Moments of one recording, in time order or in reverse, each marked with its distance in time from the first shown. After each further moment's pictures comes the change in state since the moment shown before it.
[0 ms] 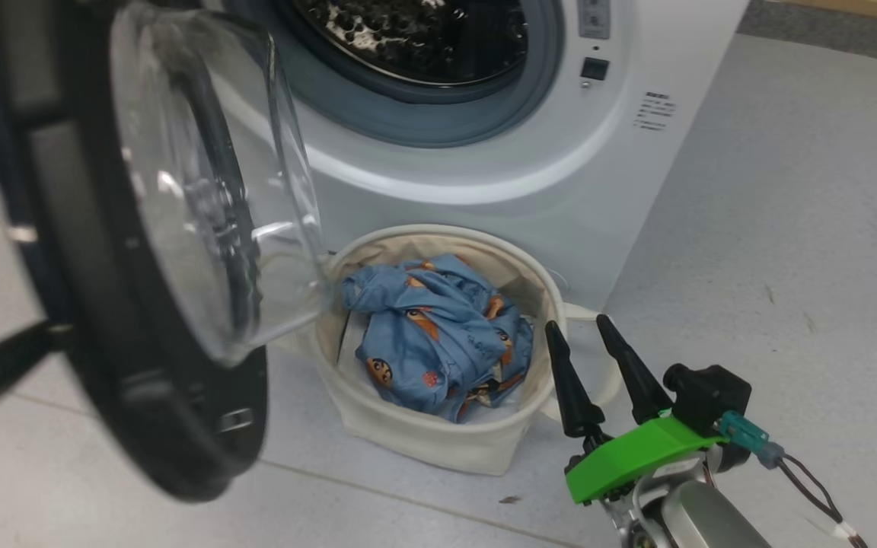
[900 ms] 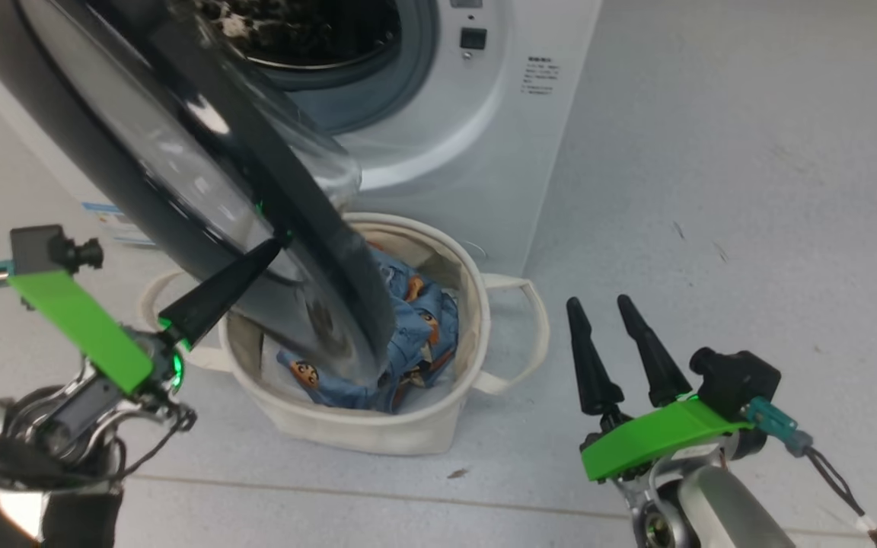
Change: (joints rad) left arm -0.131 -0.304 -0.222 0.120 0.112 -0.165 -0.226; right arm -0.008 0.000 -0.042 -0.031 0.038 0.000 0.000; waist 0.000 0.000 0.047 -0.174
